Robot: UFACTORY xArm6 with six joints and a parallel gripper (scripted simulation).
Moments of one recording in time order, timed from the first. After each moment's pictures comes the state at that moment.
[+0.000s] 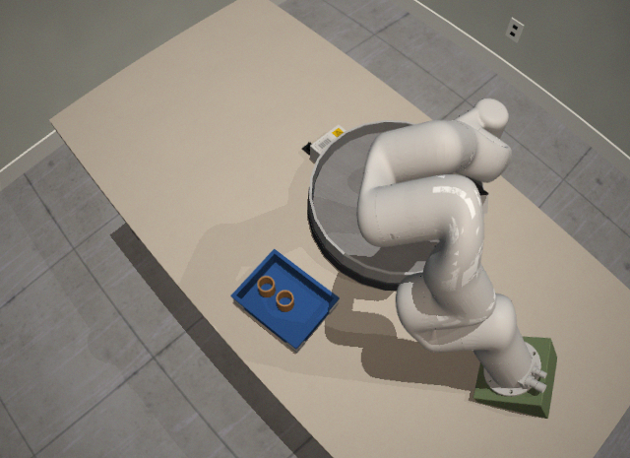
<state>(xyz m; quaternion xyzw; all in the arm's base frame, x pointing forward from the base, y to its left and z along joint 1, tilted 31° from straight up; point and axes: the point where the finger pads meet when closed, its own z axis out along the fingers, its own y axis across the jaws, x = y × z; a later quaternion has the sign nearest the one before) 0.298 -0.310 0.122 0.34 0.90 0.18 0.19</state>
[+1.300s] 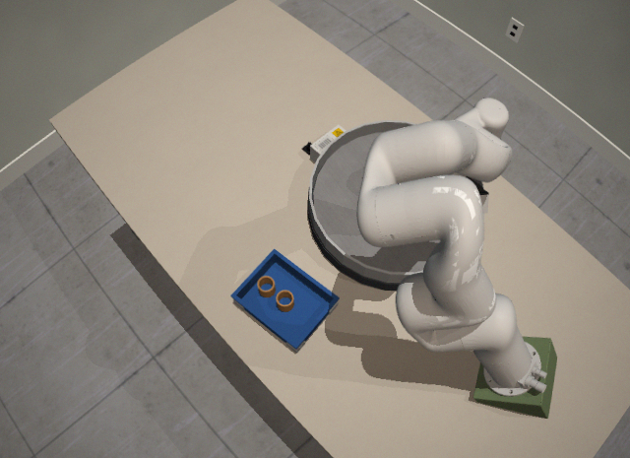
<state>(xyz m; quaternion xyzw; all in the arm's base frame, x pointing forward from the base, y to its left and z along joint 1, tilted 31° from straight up) 0.297 -0.310 0.123 0.34 0.90 0.18 0.19</state>
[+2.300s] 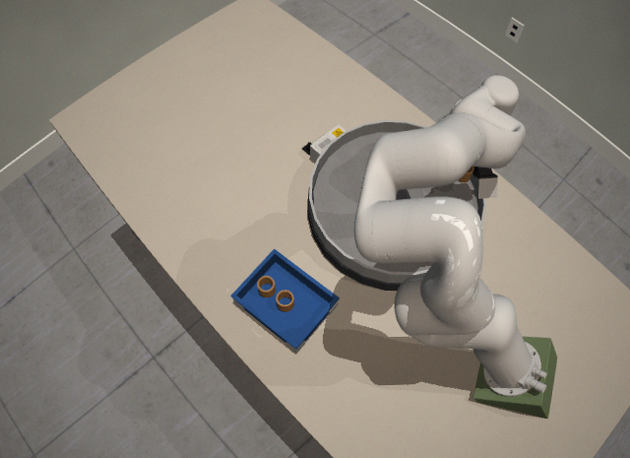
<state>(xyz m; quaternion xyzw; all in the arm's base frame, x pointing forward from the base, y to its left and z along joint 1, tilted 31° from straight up) 0.265 -0.323 0.181 0.34 0.90 0.18 0.19</state>
